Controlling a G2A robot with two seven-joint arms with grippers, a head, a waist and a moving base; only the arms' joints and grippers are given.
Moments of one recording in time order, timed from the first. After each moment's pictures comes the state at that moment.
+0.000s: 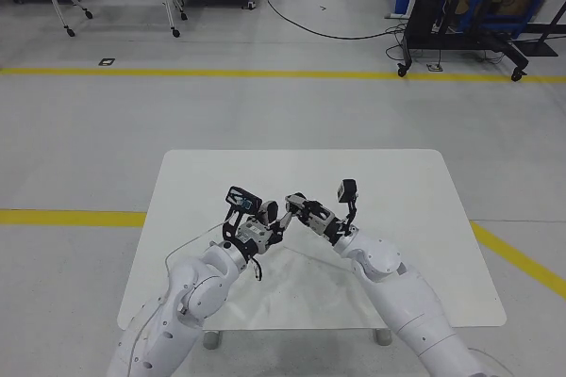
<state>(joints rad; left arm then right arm) 1.36 -1.20 -1.05 -1.78 0.95 -0.14 -0.34 -1.22 -1.35 1.10 -1.24 0.37 -0.29 0.52</state>
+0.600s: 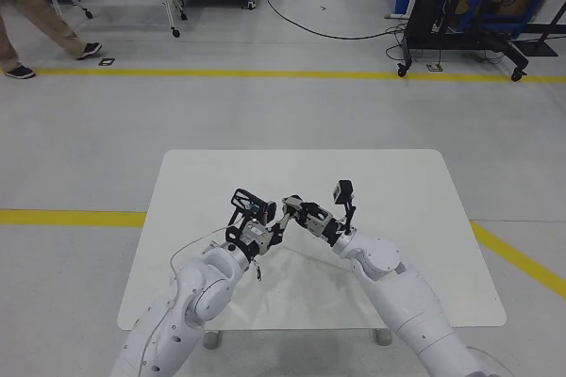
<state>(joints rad) 1.36 -1.21 -1.03 -1.77 1.09 -0.11 -0.33 -1.21 -1.36 1.09 -1.23 0.41 -0.26 0.56</state>
